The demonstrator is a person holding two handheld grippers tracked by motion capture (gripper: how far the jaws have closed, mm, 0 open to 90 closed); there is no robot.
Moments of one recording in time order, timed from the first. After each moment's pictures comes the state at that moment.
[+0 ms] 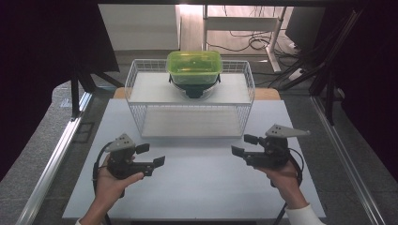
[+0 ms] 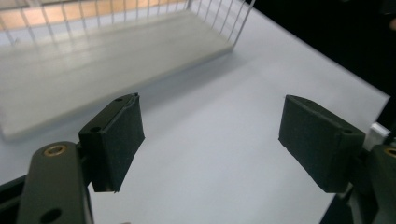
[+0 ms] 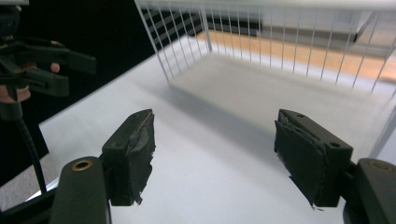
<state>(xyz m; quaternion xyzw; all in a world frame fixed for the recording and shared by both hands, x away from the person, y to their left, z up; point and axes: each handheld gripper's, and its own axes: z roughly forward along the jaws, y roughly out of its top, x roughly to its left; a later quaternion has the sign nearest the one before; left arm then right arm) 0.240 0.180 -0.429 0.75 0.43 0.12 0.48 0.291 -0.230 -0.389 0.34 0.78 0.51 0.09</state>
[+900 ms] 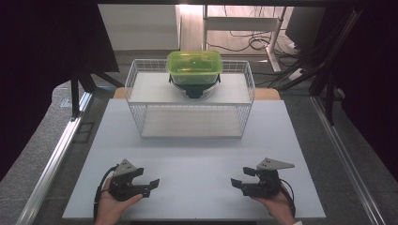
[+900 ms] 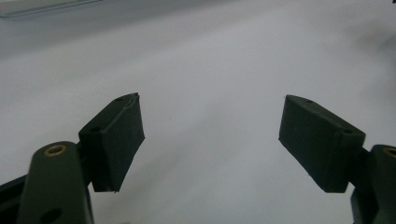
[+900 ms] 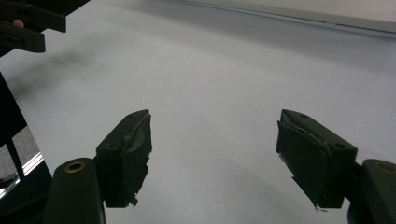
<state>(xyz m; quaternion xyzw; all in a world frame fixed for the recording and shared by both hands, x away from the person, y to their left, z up) 0.219 0.190 -0.508 0.76 0.48 0.11 0.42 0.264 -0.245 -0.490 0.38 0.80 0.45 0.07</state>
